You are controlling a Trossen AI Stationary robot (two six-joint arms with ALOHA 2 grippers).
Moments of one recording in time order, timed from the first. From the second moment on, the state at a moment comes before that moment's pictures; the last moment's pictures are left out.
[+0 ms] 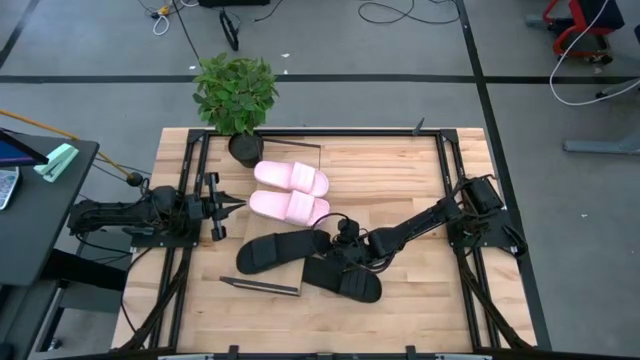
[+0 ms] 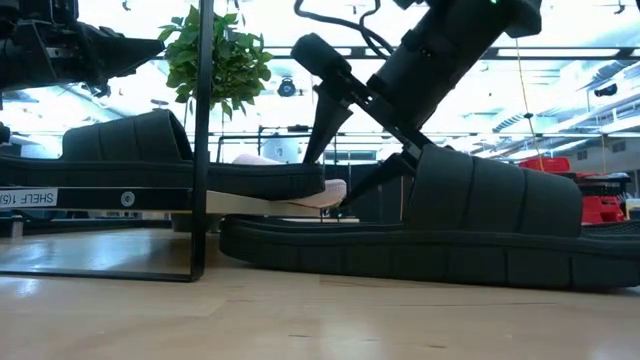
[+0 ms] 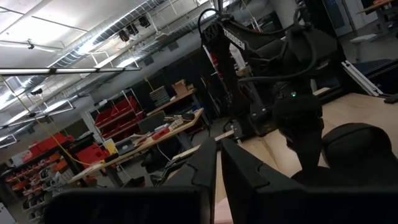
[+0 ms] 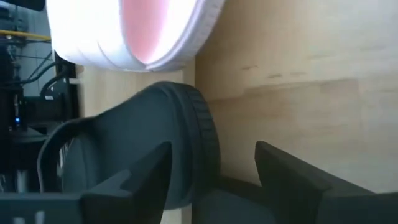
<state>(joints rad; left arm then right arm) 0.01 0.05 0.01 0.26 -0.06 0.47 0.32 1.93 1.19 -0.18 0.54 1.97</state>
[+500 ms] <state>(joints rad) 0.01 0.05 0.01 0.26 -0.06 0.47 0.20 1.94 1.19 -0.08 0.38 1.72</state>
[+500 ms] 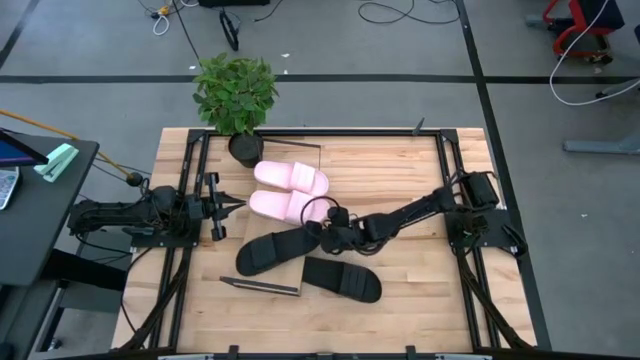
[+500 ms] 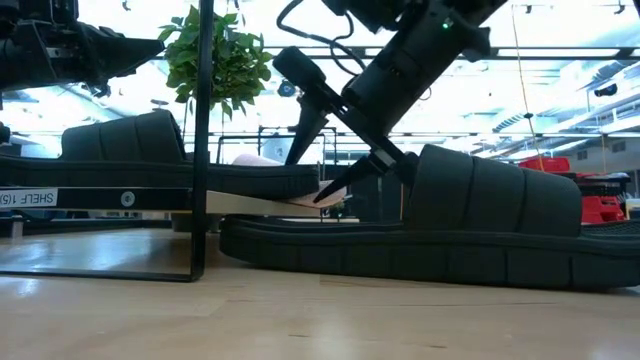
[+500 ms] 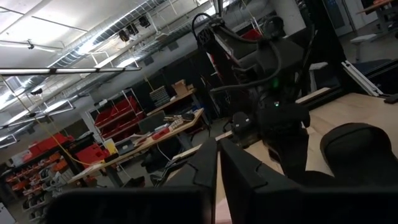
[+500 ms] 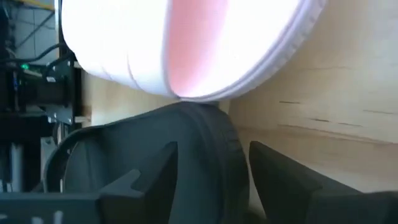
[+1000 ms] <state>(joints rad) 0.01 0.05 0.01 0.26 -0.06 0.47 0.22 1.94 1.19 -0.08 0.36 1.67</state>
